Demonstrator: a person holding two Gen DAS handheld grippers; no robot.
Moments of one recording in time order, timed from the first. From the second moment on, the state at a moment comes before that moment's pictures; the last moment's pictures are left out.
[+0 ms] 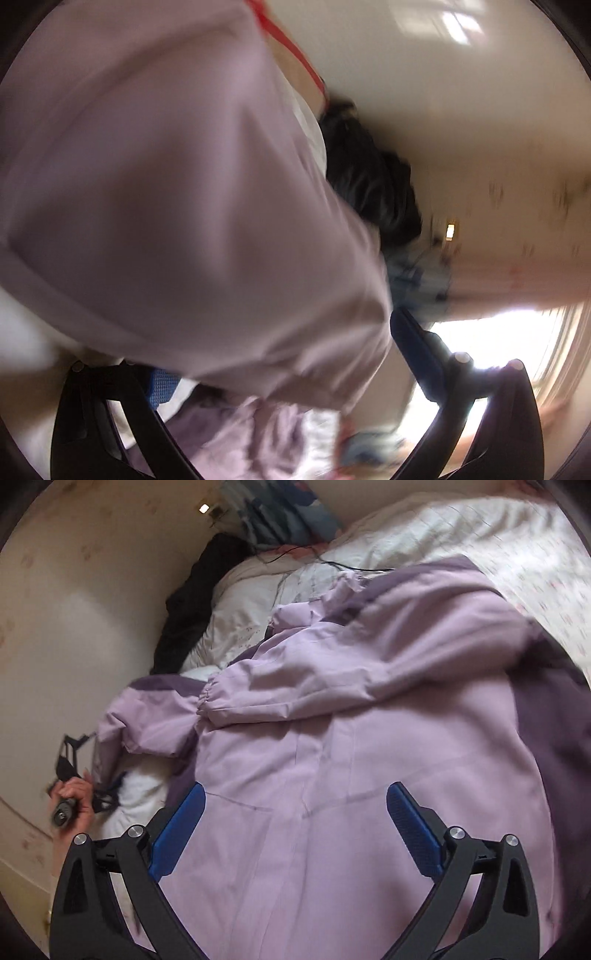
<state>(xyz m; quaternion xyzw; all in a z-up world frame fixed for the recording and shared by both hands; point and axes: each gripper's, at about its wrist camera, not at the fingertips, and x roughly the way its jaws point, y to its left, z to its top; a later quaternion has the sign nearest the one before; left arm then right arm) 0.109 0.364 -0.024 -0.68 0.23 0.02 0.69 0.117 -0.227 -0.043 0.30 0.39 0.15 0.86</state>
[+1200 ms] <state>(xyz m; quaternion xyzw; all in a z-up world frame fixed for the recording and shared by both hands) 0.188 0.011 0.220 -0.33 0.19 -0.23 0.90 0.059 -0.377 -0.003 0.50 0.27 0.14 0.81</state>
